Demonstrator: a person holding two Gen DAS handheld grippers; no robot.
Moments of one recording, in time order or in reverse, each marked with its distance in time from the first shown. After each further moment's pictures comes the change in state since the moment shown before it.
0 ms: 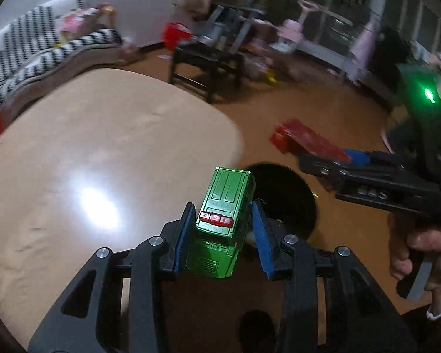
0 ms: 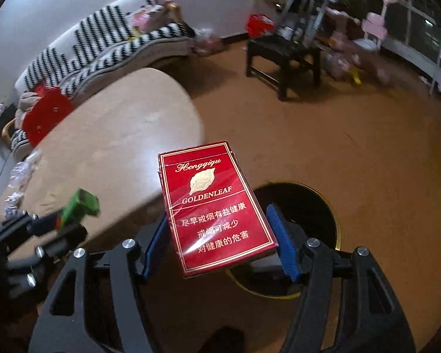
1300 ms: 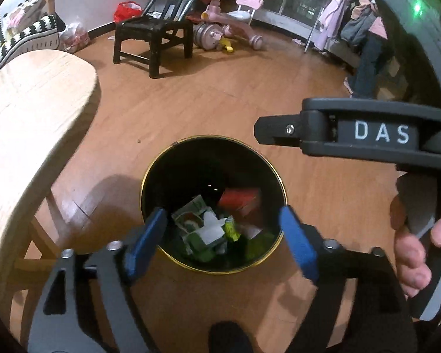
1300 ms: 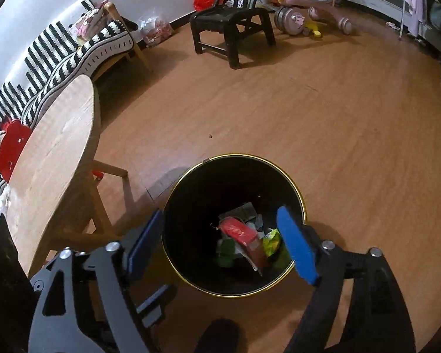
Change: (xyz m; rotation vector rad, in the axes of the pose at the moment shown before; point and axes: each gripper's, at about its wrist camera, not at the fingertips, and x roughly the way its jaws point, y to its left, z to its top) left arm 0.113 -0.077 -0.004 0.080 0.097 -0.150; right arm 0.043 -0.081 -0.001 0.201 0.093 -0.052
